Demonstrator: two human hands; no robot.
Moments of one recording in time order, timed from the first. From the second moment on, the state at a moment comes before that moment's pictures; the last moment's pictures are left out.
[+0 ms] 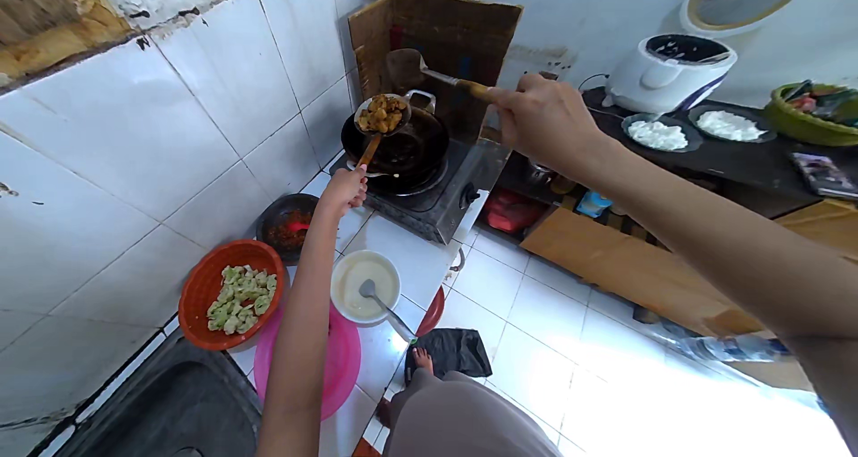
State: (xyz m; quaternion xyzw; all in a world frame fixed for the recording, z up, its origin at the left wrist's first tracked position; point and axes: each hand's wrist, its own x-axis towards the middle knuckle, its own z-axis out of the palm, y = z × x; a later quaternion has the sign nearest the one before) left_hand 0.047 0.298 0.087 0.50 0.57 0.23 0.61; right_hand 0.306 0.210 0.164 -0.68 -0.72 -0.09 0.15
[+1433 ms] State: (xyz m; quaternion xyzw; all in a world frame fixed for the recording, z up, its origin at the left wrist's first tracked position) left_hand 0.044 0.304 0.097 0.51 0.57 0.22 0.60; right_hand 0.335 0.203 0.123 -0.60 -0.75 -0.10 0.25
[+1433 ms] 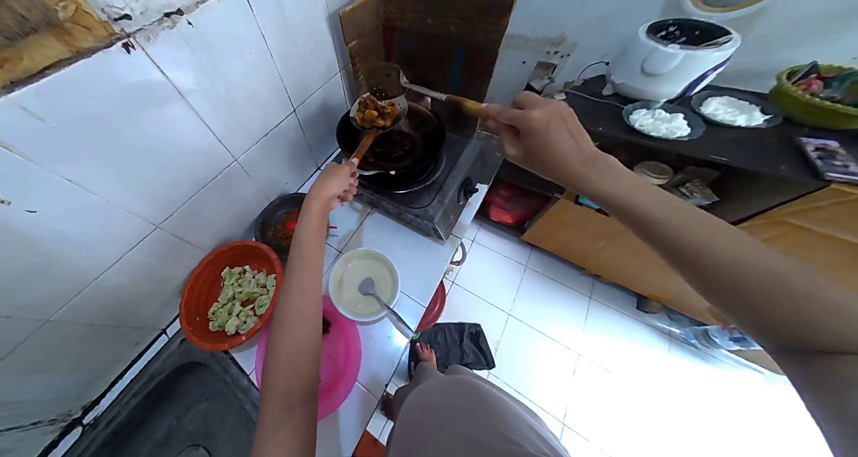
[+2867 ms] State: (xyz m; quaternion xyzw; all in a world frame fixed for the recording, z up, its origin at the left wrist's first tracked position) left_hand 0.029 0.292 0.118 0.50 0.56 0.23 0.62; right_hand 0.375 0.232 0.036 -0.63 -0.72 -0.01 0.30
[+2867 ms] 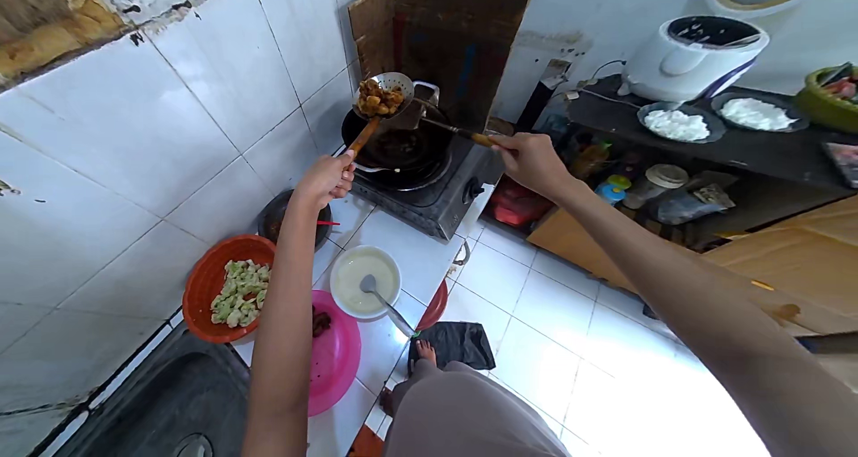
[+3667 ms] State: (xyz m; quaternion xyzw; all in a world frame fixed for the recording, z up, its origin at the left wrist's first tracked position) left_hand 0.029 0.292 0.113 0.49 0.55 0.23 0.63; right_hand 0.343 0.232 0.050 -0.70 -0.63 0.15 0.30
